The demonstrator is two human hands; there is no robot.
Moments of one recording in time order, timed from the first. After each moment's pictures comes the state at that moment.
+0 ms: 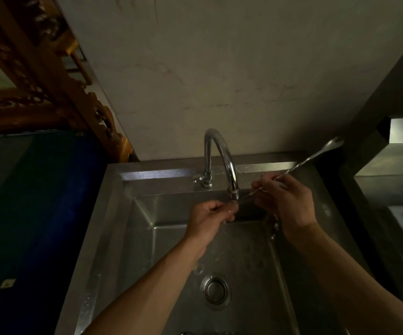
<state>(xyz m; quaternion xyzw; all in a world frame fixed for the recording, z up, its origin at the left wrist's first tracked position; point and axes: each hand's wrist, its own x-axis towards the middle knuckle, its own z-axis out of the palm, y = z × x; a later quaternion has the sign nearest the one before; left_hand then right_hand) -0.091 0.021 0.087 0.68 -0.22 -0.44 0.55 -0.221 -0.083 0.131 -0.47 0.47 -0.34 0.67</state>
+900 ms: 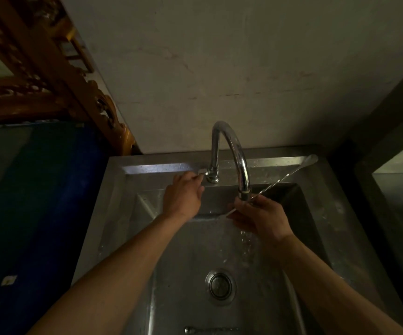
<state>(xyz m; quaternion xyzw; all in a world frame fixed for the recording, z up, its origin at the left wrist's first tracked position) 0.005 0.006 0.058 0.85 -0.52 -0.08 0.10 -0.185 -0.051 0.091 -0.43 0.47 -0.21 0.74</state>
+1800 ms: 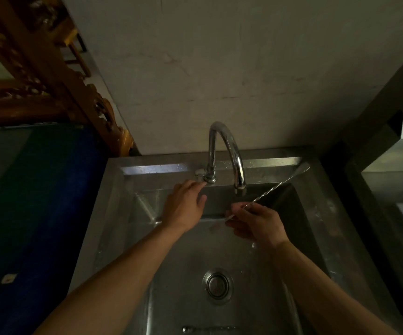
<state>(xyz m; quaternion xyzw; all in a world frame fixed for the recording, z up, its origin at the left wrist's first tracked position) -0.019 0.029 0.068 0.83 -0.51 -0.13 0.18 -0.197 -0.038 0.083 -0.46 0.48 -0.20 0.72</state>
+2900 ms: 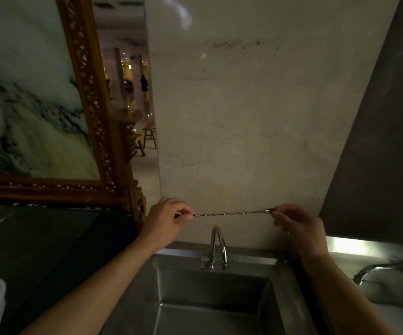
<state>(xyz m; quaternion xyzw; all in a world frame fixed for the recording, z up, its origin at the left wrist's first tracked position) -0.067 0.151 0.400 0.77 -0.52 0.04 0.38 -0.307 -0.037 0.394 -0.67 0.32 -0.44 0.50</state>
